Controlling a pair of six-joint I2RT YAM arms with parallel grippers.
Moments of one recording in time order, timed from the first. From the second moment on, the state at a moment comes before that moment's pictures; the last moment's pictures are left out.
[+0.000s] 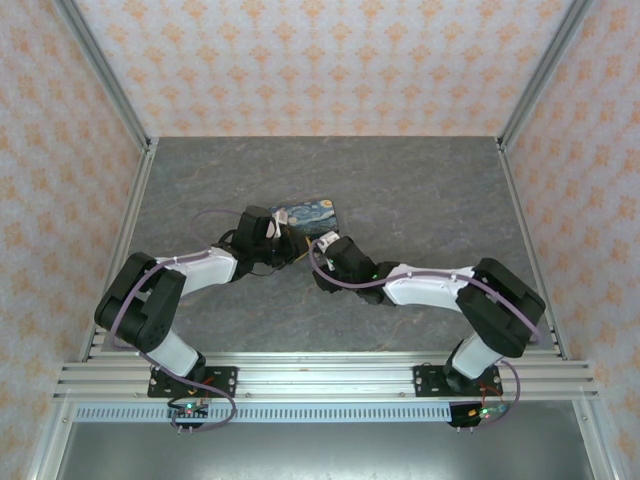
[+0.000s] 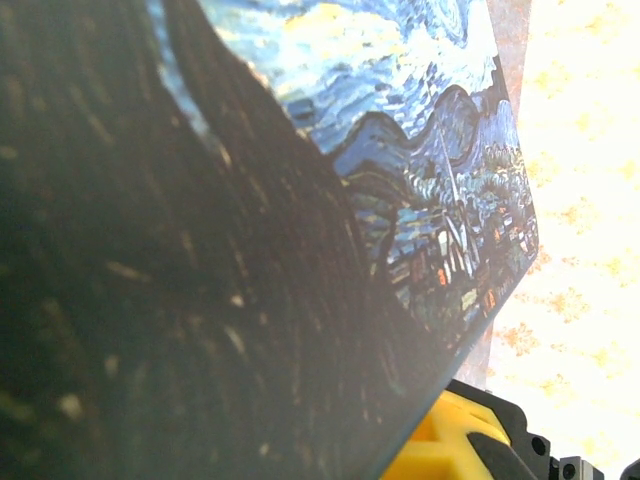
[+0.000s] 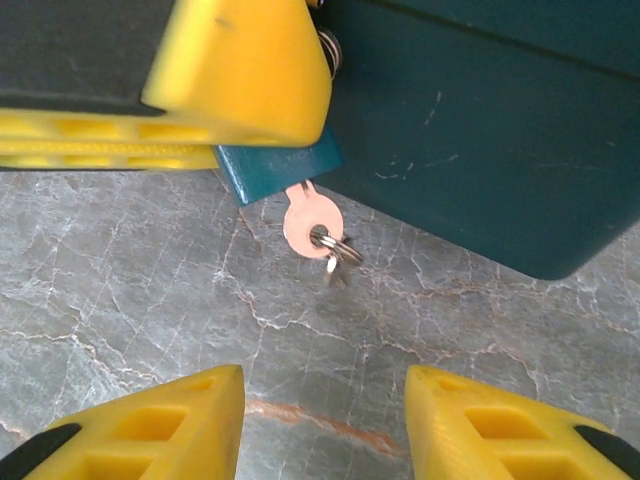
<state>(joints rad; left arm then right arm) -0.41 1.58 0.72 0.17 0.53 -0.99 0.90 1.59 0.78 0.01 0.12 0.25</state>
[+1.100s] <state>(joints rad) -0.40 1.58 0.72 0.17 0.53 -0.99 0.90 1.69 0.91 0.01 0.15 0.21</state>
